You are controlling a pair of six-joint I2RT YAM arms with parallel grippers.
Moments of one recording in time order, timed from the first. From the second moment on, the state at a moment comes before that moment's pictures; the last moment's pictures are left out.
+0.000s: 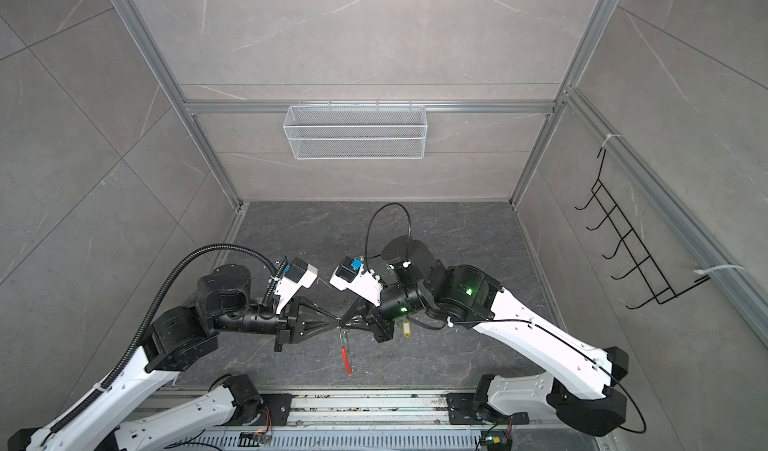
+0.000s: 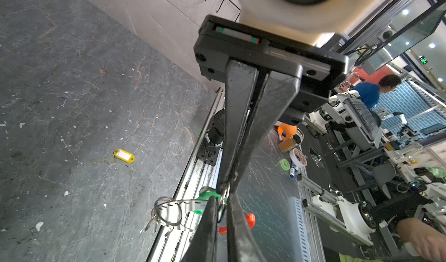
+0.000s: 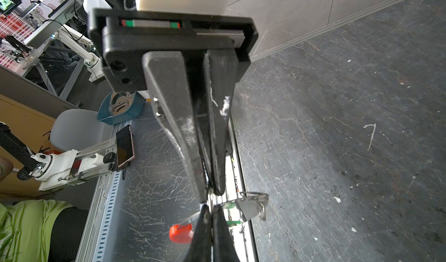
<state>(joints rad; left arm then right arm) -0.85 0.80 1.10 -0.67 0.69 -0.32 1.03 1.25 1.51 -0.88 -0.56 0.03</state>
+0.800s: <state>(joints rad) -0.85 0.81 1.10 -0.66 0.70 -0.31 1.03 1.25 1.50 -0.88 -0.56 0.05</state>
